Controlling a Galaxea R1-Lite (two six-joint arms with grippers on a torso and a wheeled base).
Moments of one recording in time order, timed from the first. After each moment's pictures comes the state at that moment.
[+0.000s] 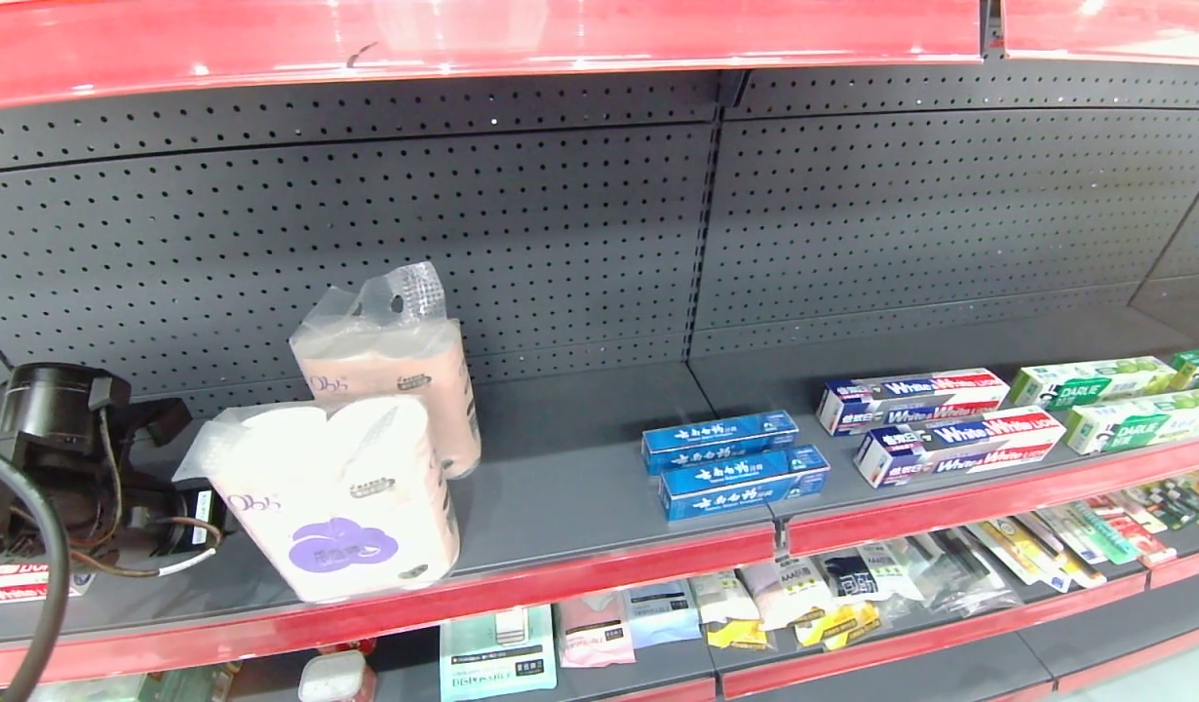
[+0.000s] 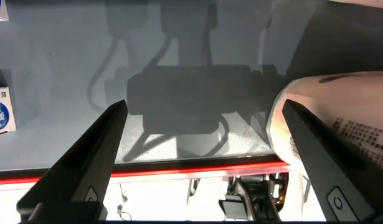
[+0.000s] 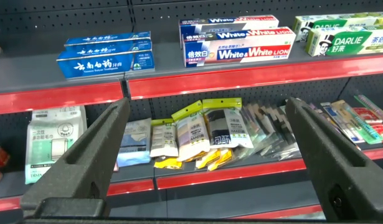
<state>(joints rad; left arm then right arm) 0.23 1.72 -0.70 -0.08 -0.12 0.04 0.00 0.00 0.00 0.01 0.02 0.00</state>
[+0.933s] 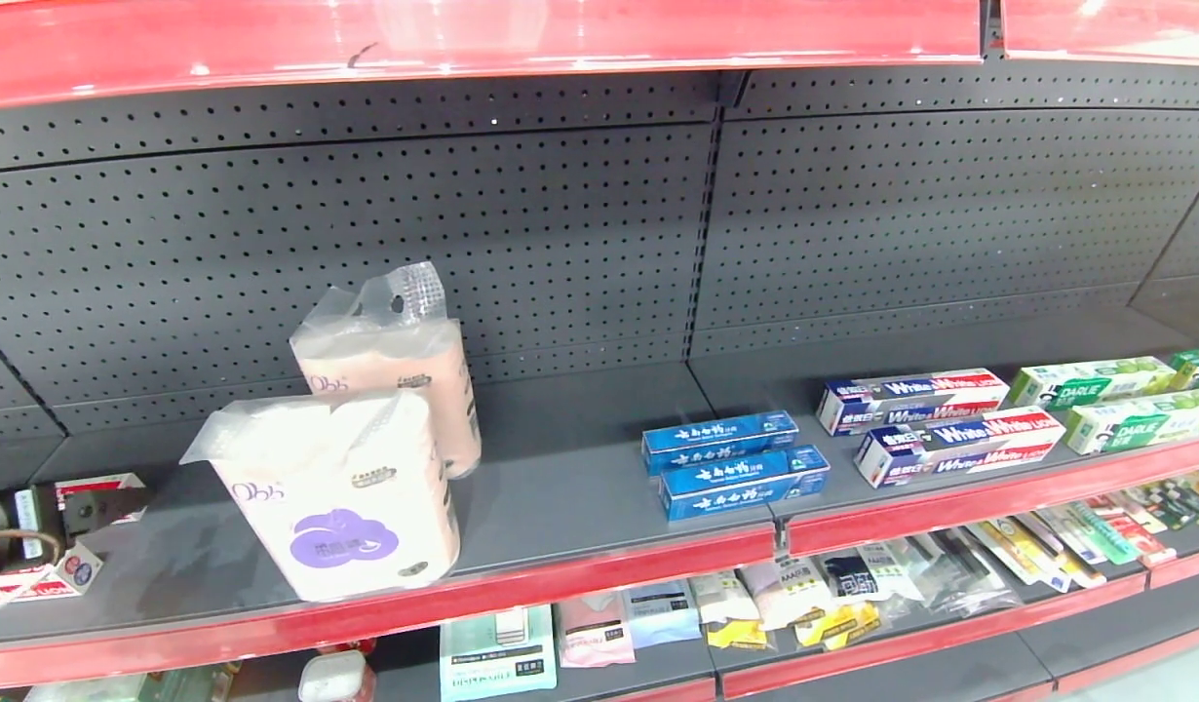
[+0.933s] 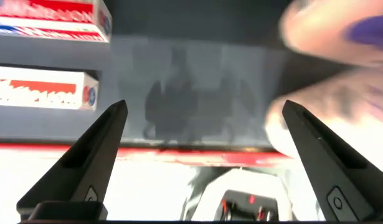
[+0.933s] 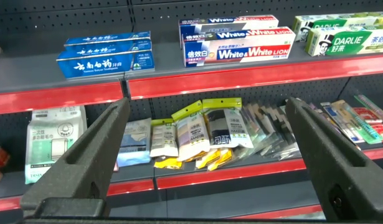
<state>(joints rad) 0.46 1.28 -0.57 -0.07 -0.29 0.06 0.00 0.00 0.00 0.01 0.02 0.00</state>
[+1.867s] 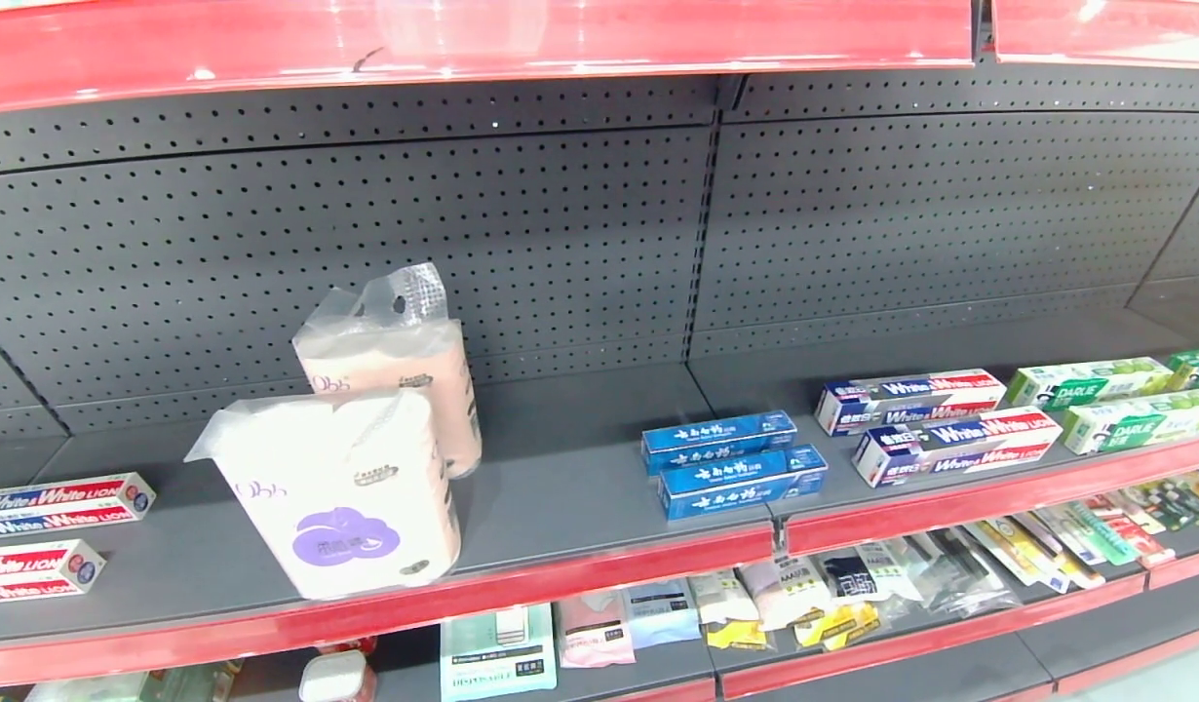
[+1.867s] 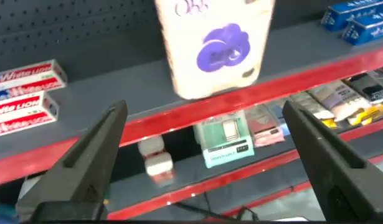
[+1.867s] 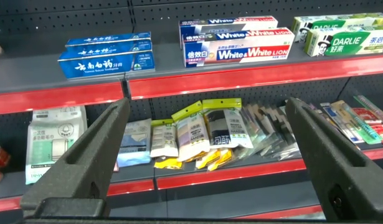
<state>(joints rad) 0.20 0.14 -0.08 0.08 -0.31 0.13 0.00 0.00 0.00 0.01 0.02 0.00</state>
